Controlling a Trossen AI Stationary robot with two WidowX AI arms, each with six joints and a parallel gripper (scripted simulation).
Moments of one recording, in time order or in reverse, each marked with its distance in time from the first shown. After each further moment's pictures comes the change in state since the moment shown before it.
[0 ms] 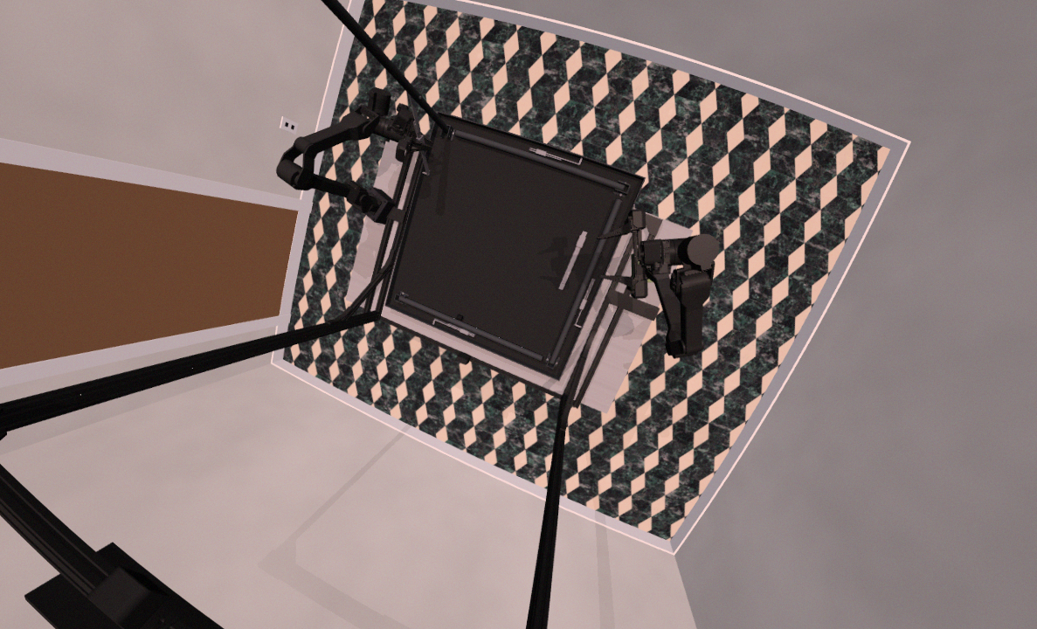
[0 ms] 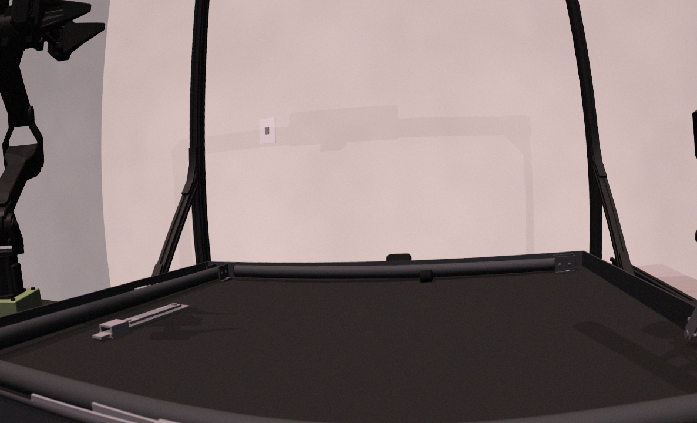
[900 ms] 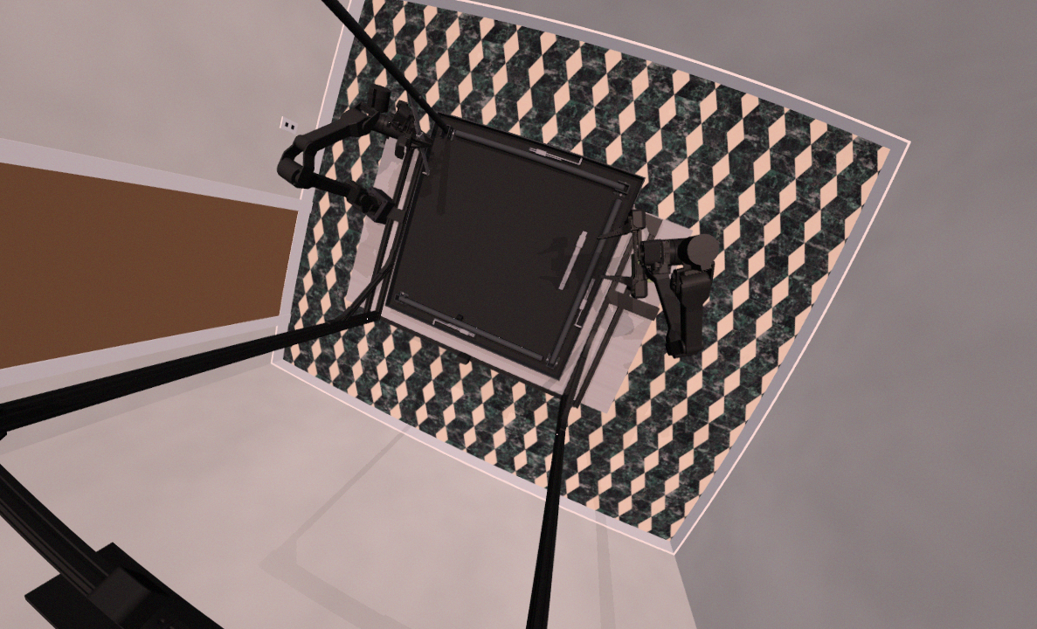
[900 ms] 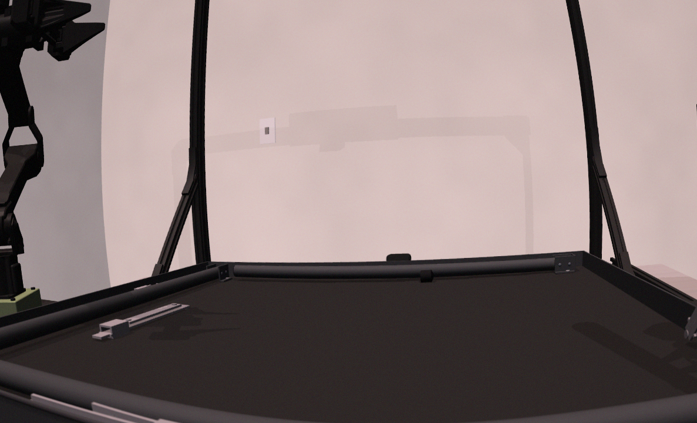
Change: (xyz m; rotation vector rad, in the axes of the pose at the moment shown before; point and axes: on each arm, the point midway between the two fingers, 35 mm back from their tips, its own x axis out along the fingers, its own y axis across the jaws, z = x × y) left arm -0.003 0.002 0.008 -0.013 -0.004 -0.009; right arm 0.000 0.000 0.000 0.000 0.000 0.000
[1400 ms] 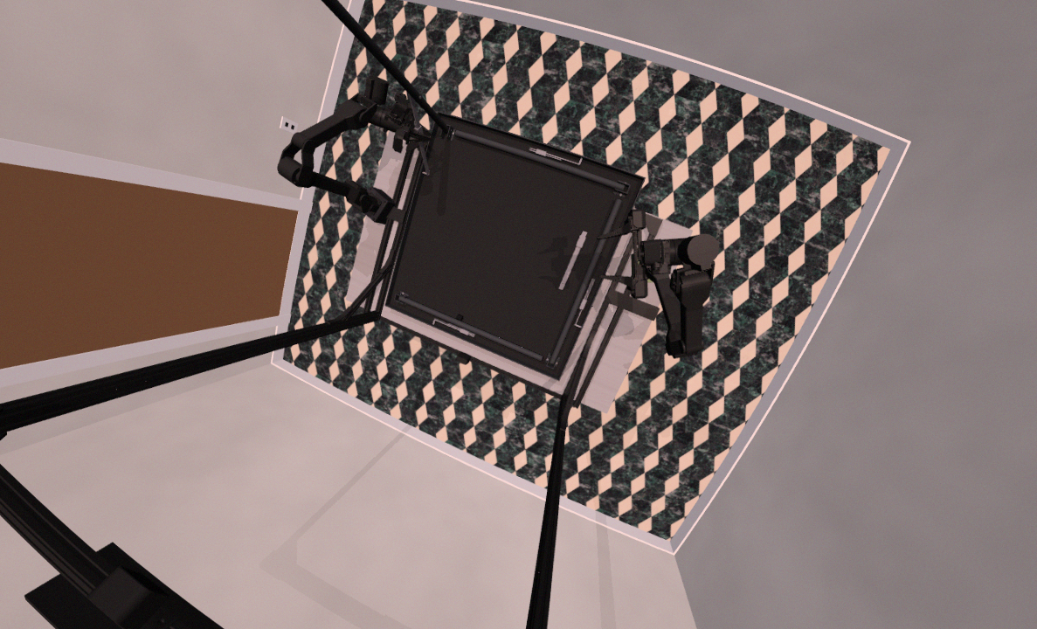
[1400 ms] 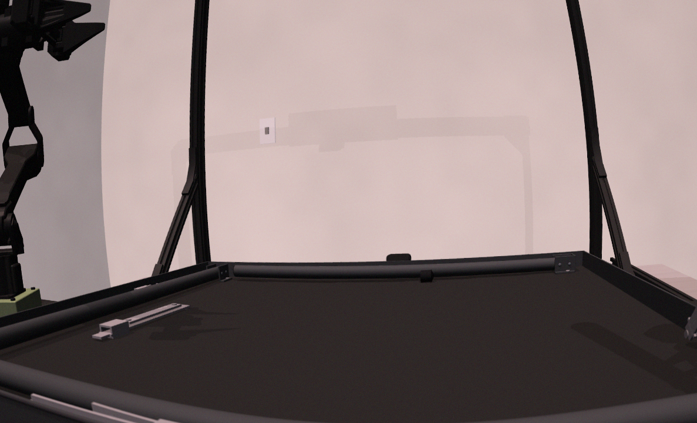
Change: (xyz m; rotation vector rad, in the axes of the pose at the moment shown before) left arm -0.009 0.000 0.022 -0.007 0.007 0.005; right arm 0.000 0.000 0.000 0.000 0.000 0.000
